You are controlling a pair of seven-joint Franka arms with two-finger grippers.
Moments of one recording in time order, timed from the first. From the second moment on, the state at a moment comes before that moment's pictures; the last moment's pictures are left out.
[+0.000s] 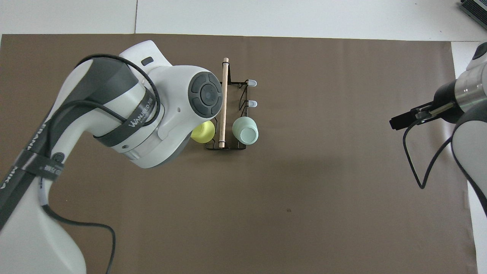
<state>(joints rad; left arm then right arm) -0.41 0.30 -0.07 -1.53 0.78 1.79 -1.96 -0.05 0.05 0.09 -1.62 0.02 1.66 -0.24</state>
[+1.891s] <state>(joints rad) 0.00 0.19 -0.07 -1.58 0.10 1.93 -0.34 0.06 0.05 -0.03 -1.58 0.02 1.64 -0.19</state>
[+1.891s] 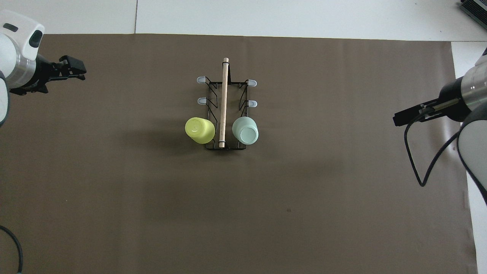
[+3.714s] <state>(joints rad) -0.01 -0.12 -0.03 -1.76 -0.02 1.60 0.03 0.07 0.05 -0.03 -1.58 0.02 1.63 -0.13</state>
